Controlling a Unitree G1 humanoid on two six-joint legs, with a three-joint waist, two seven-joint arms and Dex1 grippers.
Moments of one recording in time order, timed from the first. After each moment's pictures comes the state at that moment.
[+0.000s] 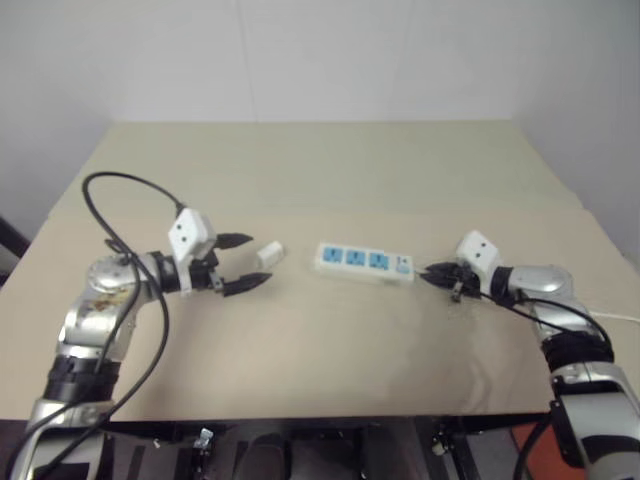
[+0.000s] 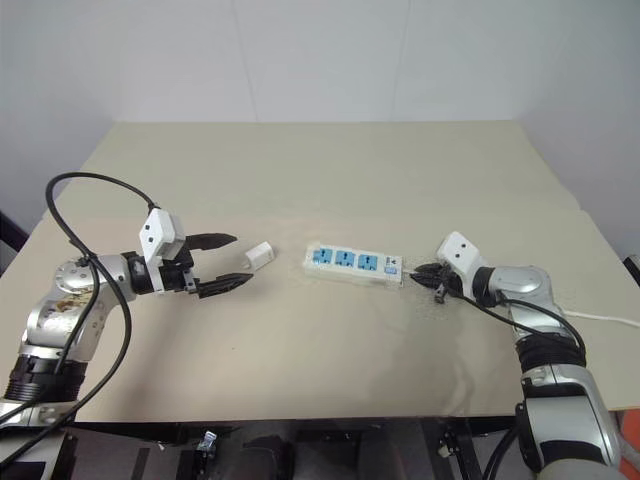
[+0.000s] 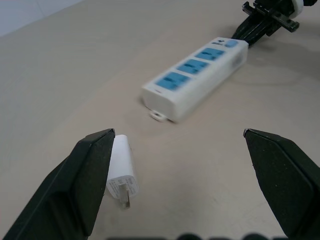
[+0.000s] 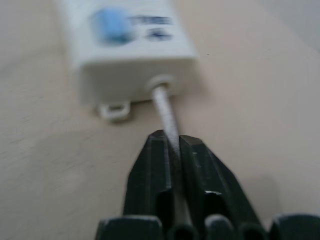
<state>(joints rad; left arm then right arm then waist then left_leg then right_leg) -0.42 0.71 0.05 -0.01 -0.39 0.35 -1.06 -0.61 -0.68 0.06 0.70 0.05 -0.13 1.06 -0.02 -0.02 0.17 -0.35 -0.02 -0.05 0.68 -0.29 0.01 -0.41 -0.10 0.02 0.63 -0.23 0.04</state>
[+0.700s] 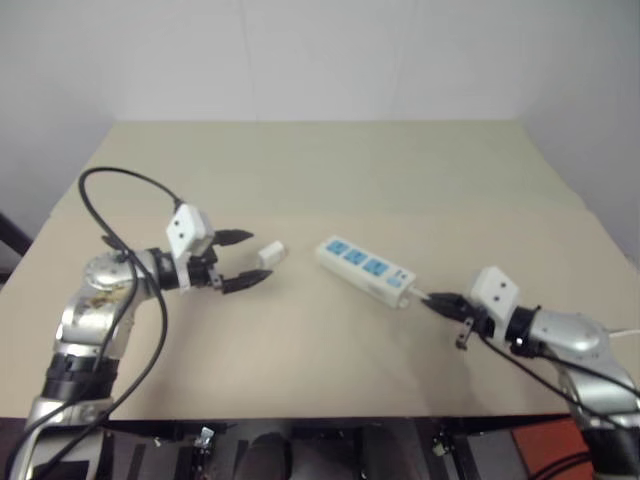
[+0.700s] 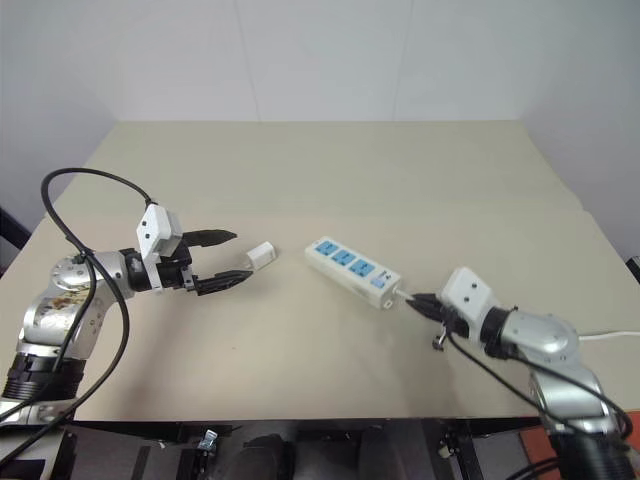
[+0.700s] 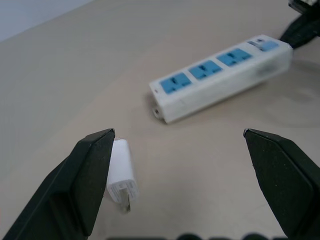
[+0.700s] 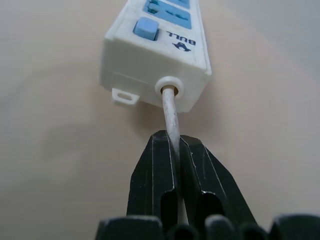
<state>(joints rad) -0.44 0.71 0.06 0.00 -0.40 0.35 -1.08 0.00 -0.71 -0.11 -0.29 0.19 0.26 0.89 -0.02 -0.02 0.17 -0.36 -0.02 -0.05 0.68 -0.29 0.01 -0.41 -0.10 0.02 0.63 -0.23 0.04</state>
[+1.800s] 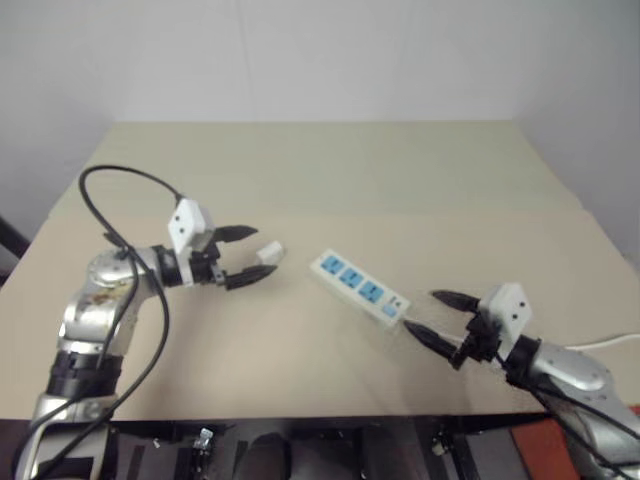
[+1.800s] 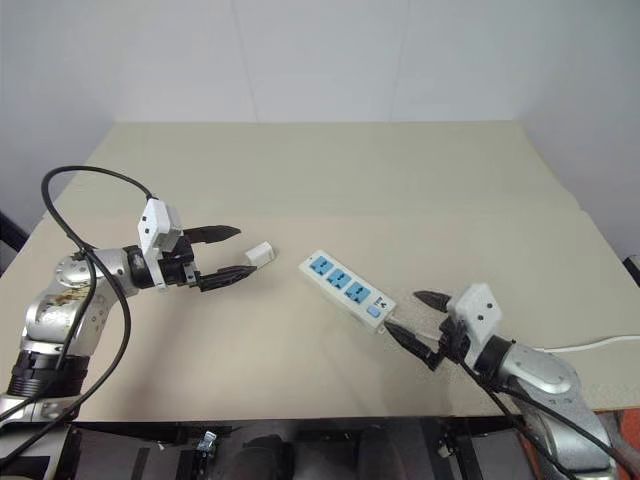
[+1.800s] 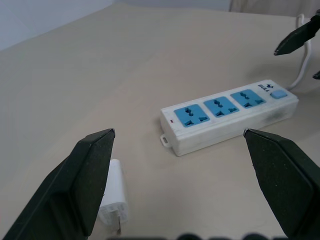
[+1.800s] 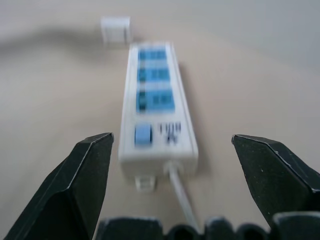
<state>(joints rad) -0.45 0.69 0.06 -0.01 -0.45 0.39 -1.07 0.08 -0.54 -0.19 -0.42 0.43 0.35 0.77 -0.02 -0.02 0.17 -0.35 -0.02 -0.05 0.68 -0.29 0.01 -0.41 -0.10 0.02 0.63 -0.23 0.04</state>
